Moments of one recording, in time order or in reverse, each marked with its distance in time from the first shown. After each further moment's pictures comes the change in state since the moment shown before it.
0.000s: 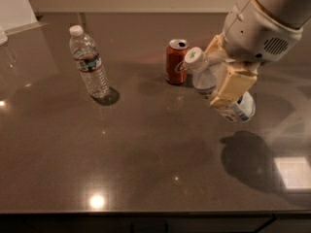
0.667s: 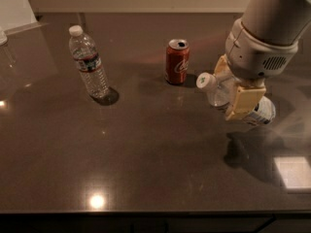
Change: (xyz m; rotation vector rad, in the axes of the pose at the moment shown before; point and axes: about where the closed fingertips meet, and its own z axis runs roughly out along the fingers) arm 0.048 0.004 0.022 -0.062 0.225 -0.071
